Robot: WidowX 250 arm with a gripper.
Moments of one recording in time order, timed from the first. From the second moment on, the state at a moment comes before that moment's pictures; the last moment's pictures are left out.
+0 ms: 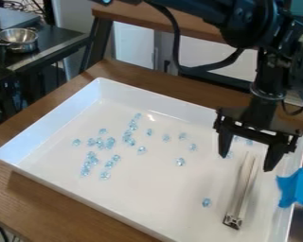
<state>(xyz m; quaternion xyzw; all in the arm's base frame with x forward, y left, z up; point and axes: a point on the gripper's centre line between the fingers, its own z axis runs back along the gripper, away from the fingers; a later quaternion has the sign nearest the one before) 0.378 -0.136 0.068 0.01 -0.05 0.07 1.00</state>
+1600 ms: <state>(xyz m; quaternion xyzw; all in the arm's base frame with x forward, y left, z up) 0.366 -0.135 0.030 0.03 -0.04 0.06 1.00</state>
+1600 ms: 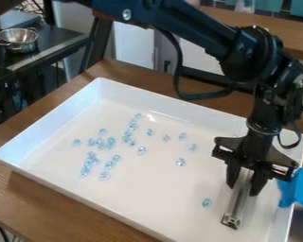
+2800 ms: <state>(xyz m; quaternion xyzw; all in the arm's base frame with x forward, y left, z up) 0.341 -0.006 0.025 0.04 0.00 0.06 1.00</state>
